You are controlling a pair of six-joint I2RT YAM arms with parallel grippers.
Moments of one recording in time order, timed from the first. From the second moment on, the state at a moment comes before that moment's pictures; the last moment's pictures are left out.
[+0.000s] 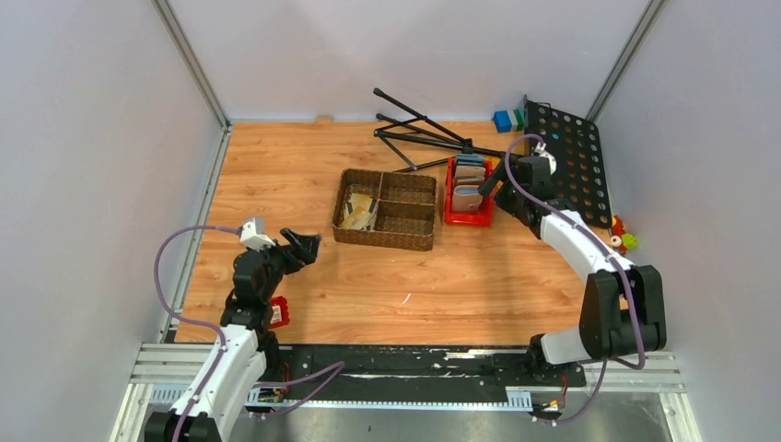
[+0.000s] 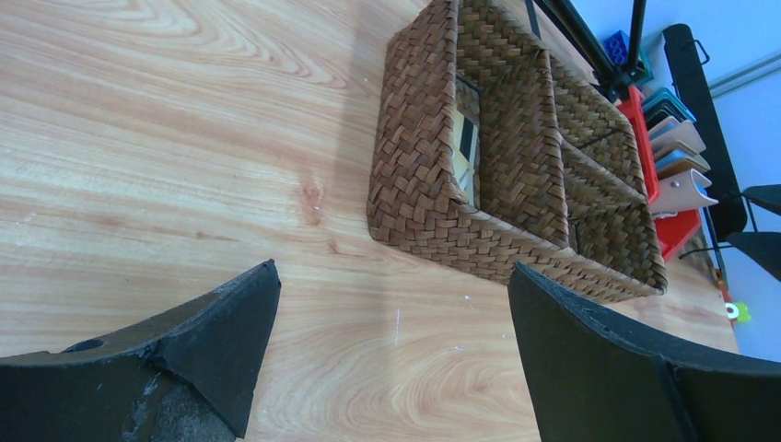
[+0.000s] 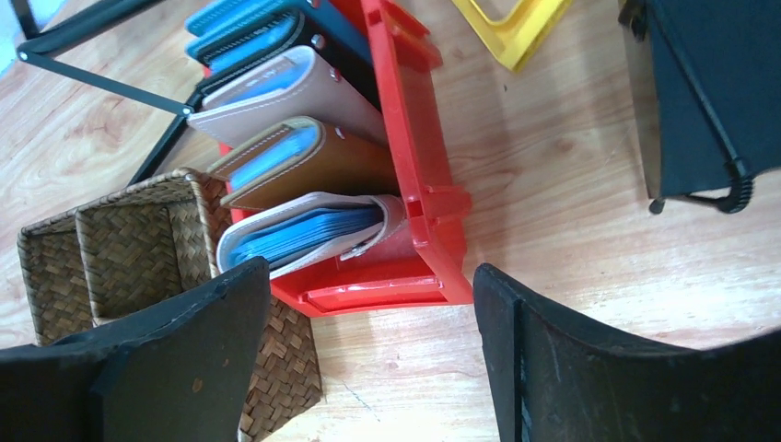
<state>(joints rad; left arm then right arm) -0.08 0.58 0.10 0.24 0.13 -0.63 0.15 1.40 0.92 -0.15 0.04 0.63</state>
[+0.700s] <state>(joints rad) -0.16 0.83 0.11 0.42 0.26 -0.64 0.17 1.59 1.01 -0.11 -0.04 0.79</state>
